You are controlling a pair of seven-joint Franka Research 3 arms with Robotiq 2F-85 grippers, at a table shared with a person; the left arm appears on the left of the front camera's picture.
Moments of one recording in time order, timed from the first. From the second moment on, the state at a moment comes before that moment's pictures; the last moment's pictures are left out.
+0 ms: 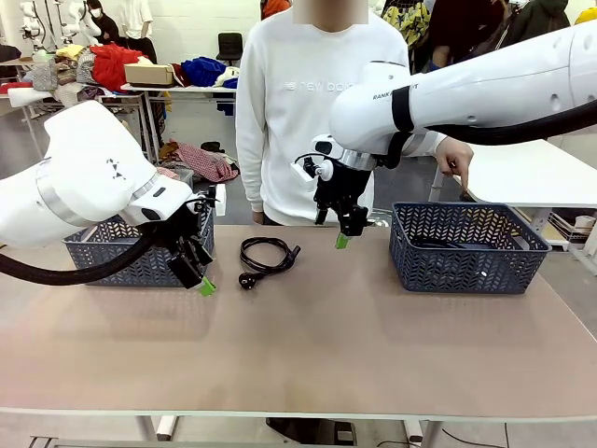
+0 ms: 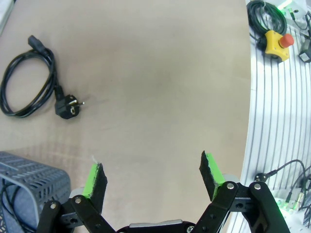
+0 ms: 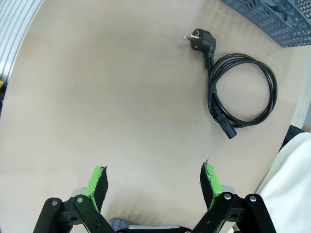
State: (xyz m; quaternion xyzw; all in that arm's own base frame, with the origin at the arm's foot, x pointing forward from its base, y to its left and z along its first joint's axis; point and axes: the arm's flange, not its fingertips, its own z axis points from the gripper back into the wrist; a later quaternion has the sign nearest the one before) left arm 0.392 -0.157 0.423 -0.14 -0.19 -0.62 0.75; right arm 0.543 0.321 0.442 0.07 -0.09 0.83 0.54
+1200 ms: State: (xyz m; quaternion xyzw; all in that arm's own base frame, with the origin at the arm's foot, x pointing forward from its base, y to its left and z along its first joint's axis) left arm 0.392 -0.157 0.423 -0.14 -0.19 -0.62 0.75; right arm 0.587 0.420 0.370 0.07 -0.04 0.89 0.46
